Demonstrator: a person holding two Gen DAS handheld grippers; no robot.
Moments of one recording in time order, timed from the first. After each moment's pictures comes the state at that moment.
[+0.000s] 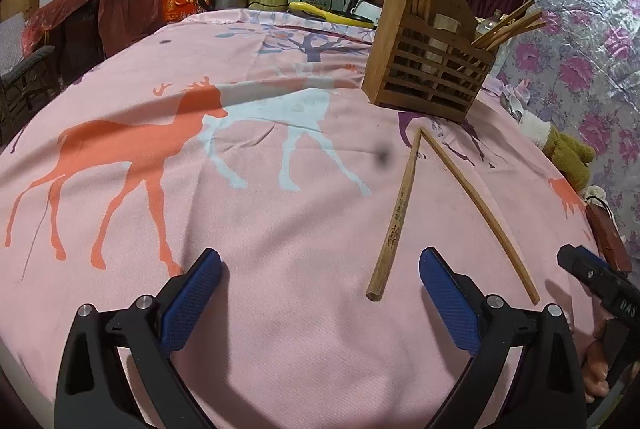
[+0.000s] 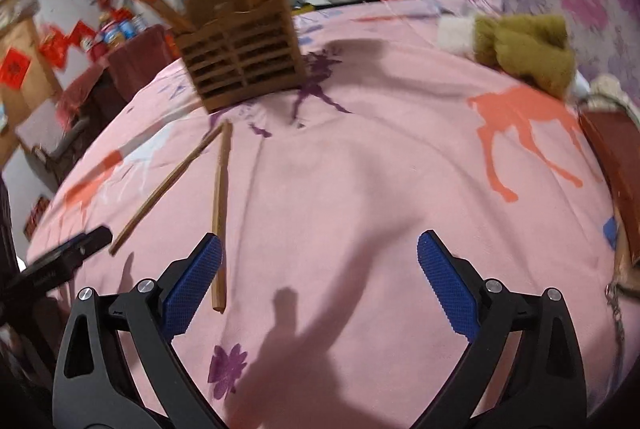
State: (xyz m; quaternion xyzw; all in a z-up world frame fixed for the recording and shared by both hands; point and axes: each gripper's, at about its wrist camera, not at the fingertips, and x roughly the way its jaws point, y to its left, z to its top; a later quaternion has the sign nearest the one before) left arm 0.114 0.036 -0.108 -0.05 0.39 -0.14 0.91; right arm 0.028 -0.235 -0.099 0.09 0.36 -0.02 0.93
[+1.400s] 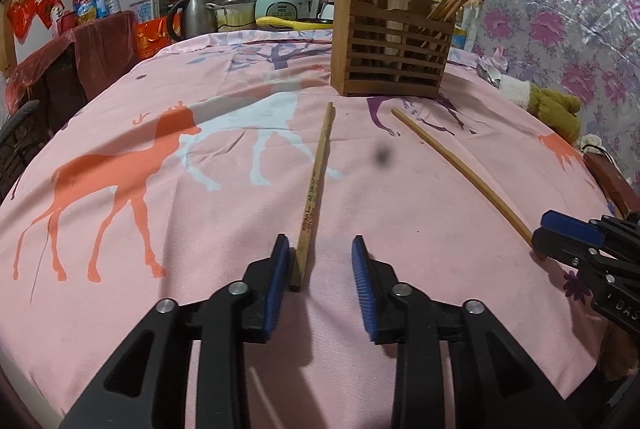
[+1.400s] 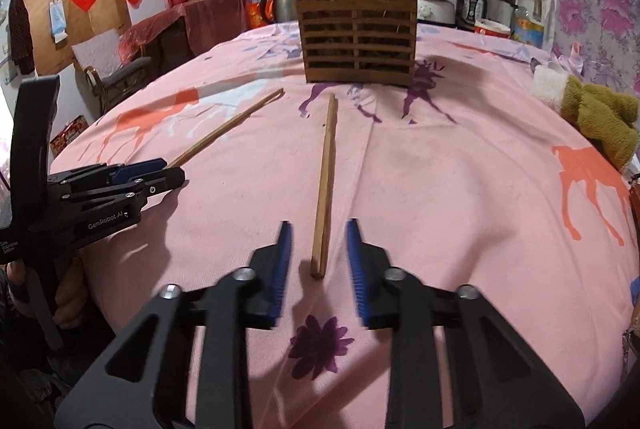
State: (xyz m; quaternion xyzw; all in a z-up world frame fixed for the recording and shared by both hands) left arm 0.097 0.016 -0.114 0.03 0.36 -0.17 0.92; right arm 0.026 -0.183 -0.106 0.01 0.37 0.10 0.92
